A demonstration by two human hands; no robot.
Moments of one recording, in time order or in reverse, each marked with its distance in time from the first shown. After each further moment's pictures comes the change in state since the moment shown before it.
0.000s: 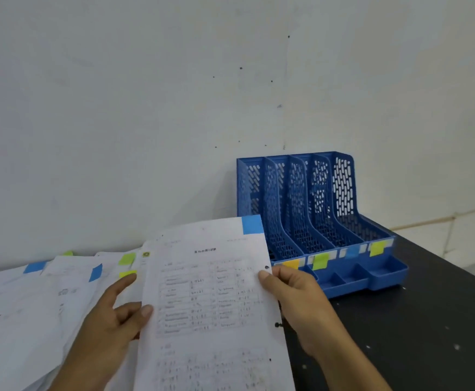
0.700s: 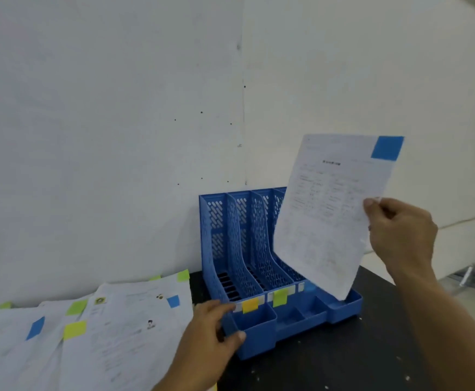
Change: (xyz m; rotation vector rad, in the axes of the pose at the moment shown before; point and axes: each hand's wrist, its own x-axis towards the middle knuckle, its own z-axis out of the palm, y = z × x) left_hand 0.016 0.031 0.176 0.447 -0.335 0.424; right_hand 0.003 -0.117 -0.179 -0.442 0.997 -0.627
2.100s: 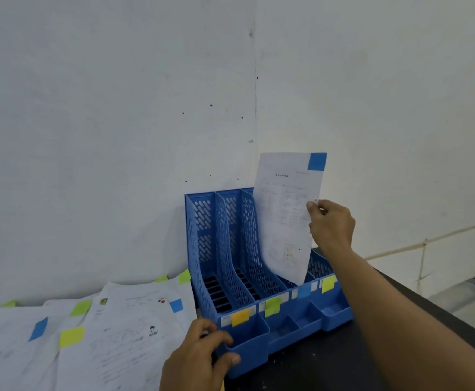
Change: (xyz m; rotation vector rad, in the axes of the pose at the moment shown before) left_hand -0.001 -0.030 0.000 0.283 0.049 0.052; right_hand 0.027 0.040 0.153 0.067 -0.205 0.141
